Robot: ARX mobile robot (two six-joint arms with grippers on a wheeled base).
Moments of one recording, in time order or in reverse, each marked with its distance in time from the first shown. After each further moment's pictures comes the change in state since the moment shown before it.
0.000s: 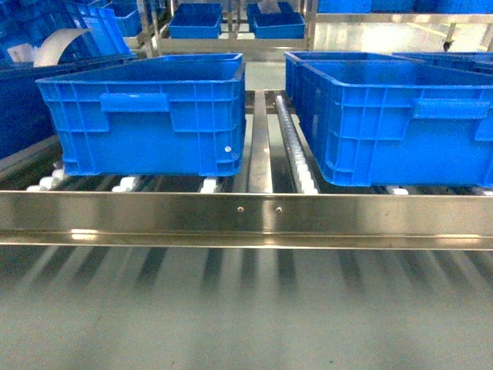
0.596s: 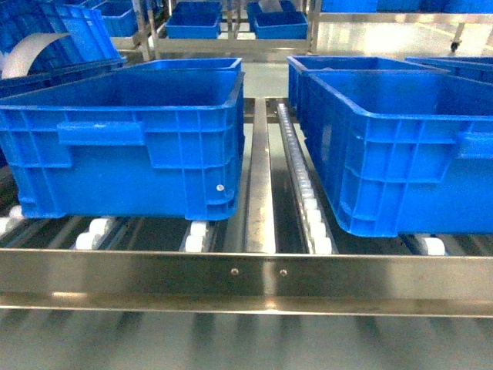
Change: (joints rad) left arm 0.000 0.000 0.000 -0.004 0.000 0.000; right arm 0.000 0.000 0.000 -0.003 0.000 0.000
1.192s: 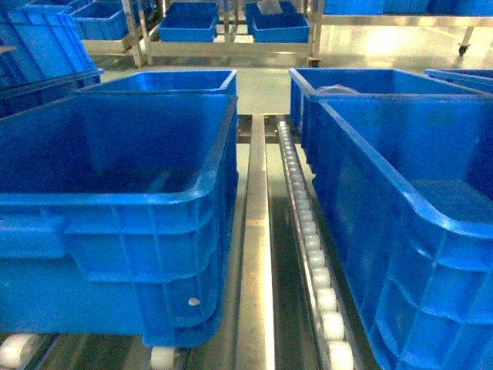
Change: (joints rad) left arm 0.000 0.000 0.000 0.000 -0.002 0.000; right arm 0.000 0.000 0.000 0.000 0.000 0.000
